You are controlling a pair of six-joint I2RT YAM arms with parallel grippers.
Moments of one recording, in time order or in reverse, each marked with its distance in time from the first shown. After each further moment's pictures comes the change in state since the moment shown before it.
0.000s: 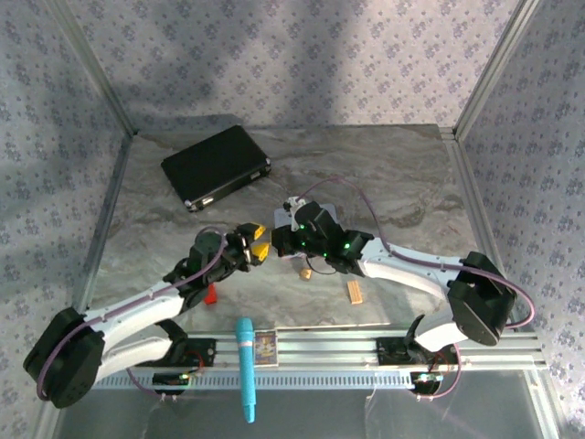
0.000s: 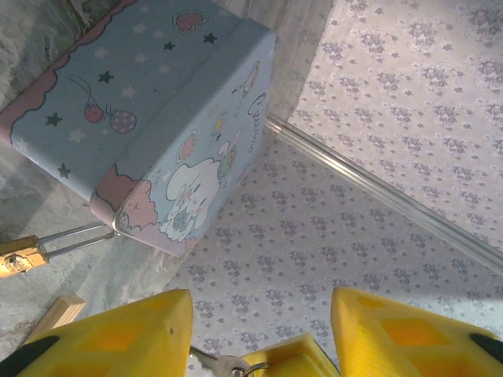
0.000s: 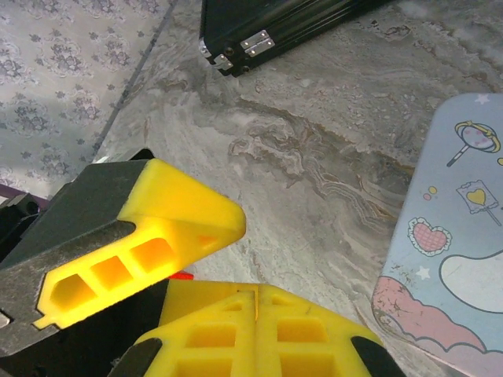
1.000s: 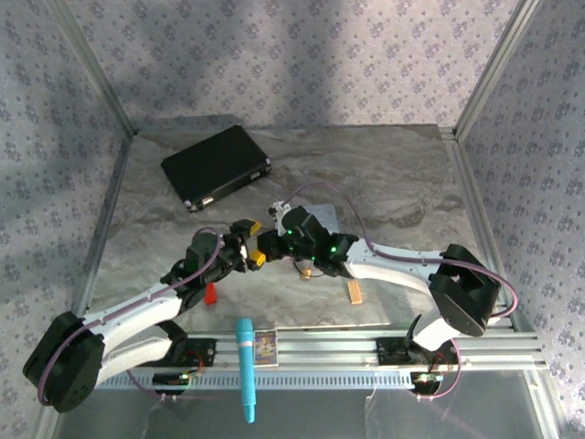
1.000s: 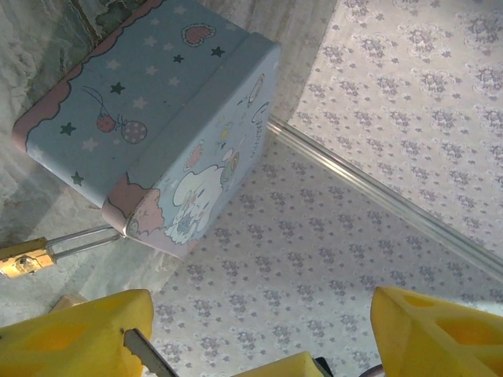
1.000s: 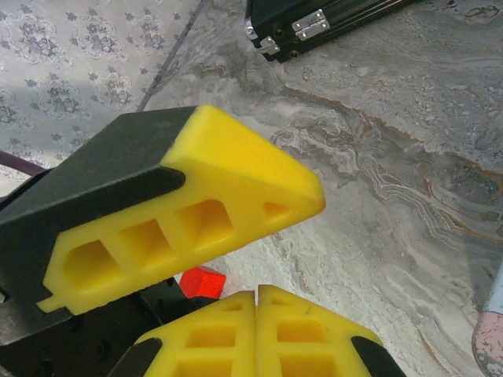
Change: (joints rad) left arm 0.034 -0.015 -0.020 0.000 0.040 -0.003; right arm 0.049 0.095 0.031 0.100 -0.026 0.002
